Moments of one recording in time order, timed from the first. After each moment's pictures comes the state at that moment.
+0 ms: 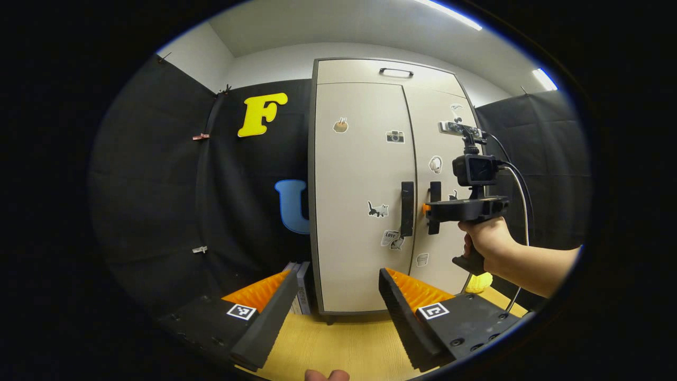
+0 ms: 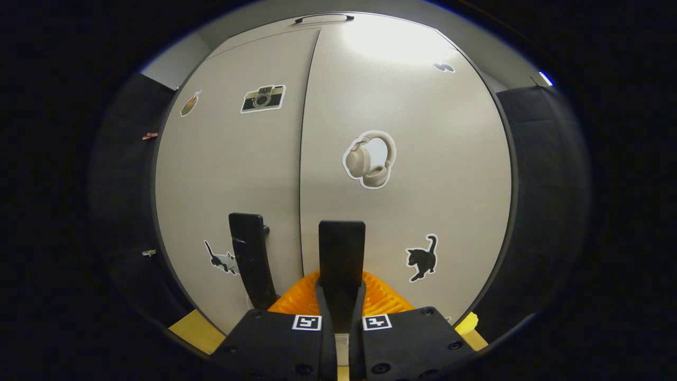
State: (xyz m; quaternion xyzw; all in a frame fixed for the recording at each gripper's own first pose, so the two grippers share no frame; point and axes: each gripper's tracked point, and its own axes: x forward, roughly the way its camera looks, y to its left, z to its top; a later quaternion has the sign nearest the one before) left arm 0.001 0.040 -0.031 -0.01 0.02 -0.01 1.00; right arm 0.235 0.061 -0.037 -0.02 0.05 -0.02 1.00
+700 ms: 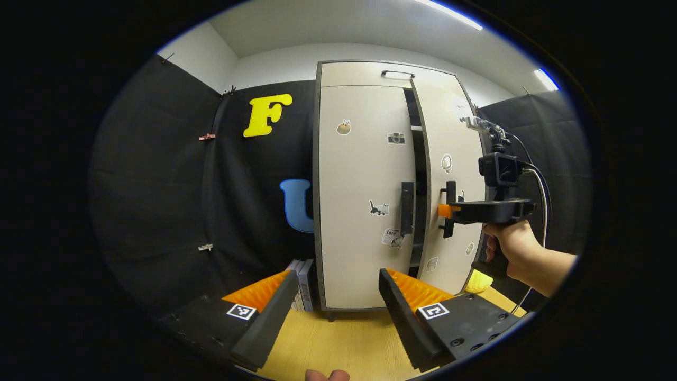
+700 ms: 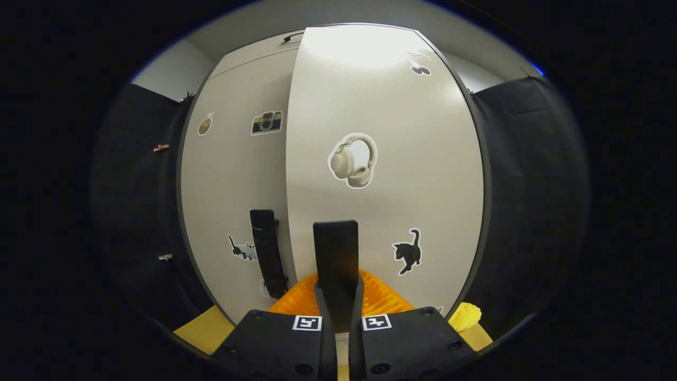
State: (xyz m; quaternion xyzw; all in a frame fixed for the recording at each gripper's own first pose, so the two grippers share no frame) left arm -0.018 0.037 -0.032 -0.01 0.02 0.01 1.00; right arm 0.211 0.051 -0.030 0.00 0.04 0.00 1.00
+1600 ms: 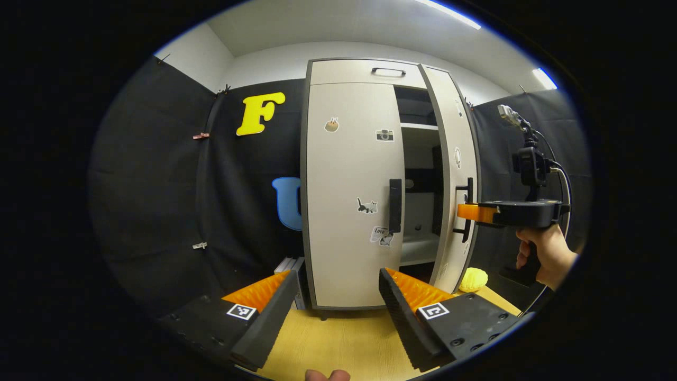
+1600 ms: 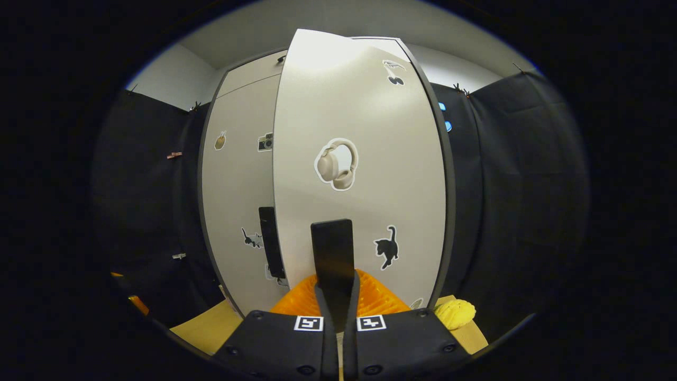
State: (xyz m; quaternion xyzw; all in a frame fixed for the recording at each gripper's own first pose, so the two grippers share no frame) left arm -0.013 0.005 -0.031 -0.01 0.02 -0.01 1.00; right arm 0.179 0.031 -0.023 0.02 0.02 0.03 1.00
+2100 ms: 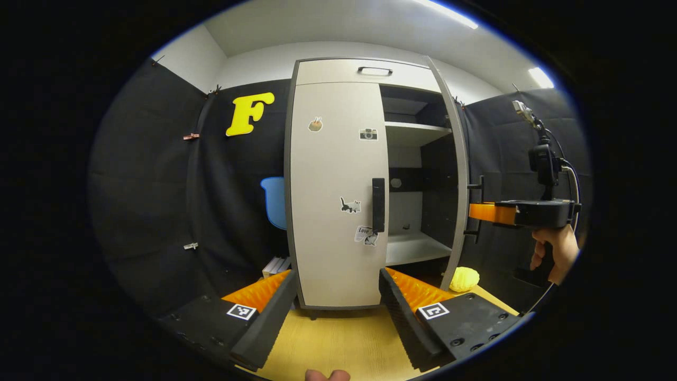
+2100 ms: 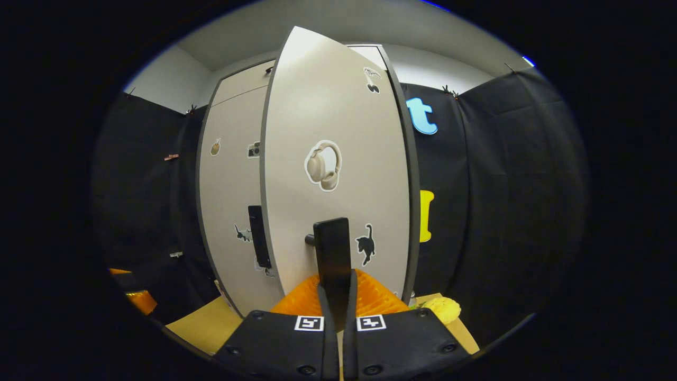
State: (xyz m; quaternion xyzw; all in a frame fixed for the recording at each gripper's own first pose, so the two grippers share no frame) left arm -0.012 -0.027 -0.034 -0.01 0.02 -0.03 1.00; right arm 0.157 0.002 -0.022 0.01 0.01 0.00 1.00
